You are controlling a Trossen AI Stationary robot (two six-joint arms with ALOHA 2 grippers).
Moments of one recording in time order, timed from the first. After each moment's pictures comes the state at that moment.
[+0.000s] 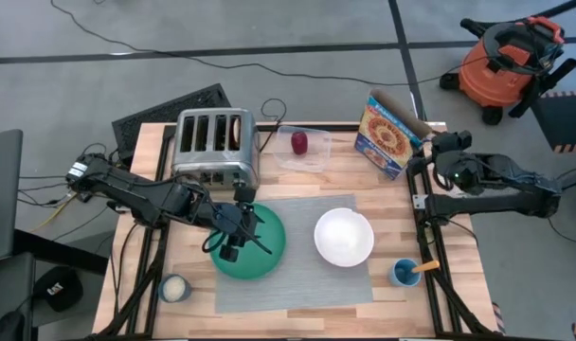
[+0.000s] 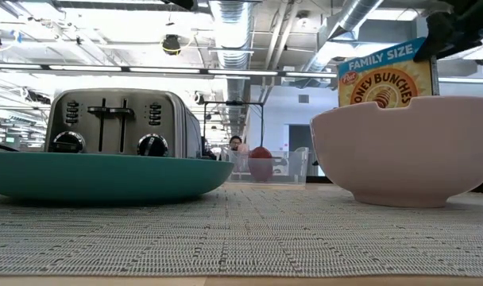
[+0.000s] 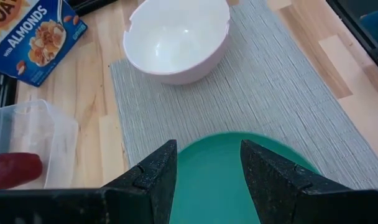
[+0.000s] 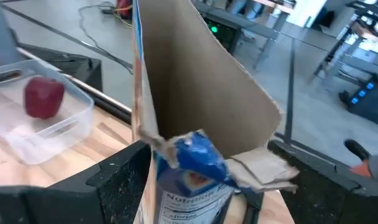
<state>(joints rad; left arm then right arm) -0.31 1.36 1.25 -0.69 -0.22 0.10 -0.10 0.45 0.84 -1.08 1.03 0.38</state>
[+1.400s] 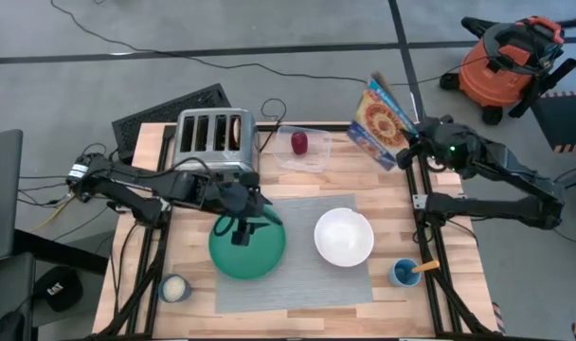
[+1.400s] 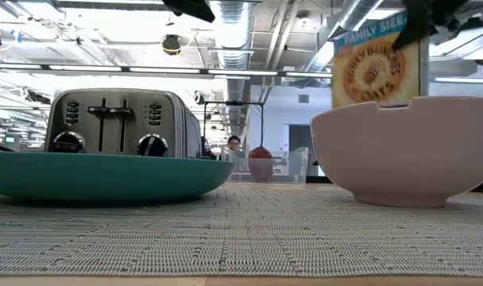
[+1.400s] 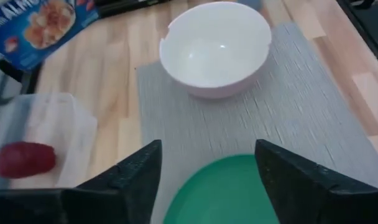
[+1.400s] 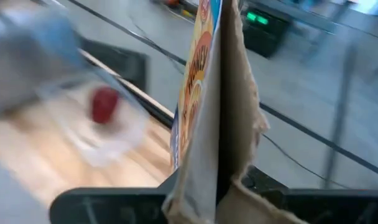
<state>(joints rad) -0.18 1.36 1.25 -0.61 -0.16 0.06 -0.34 0.64 1.01 -0.86 0.59 0.13</state>
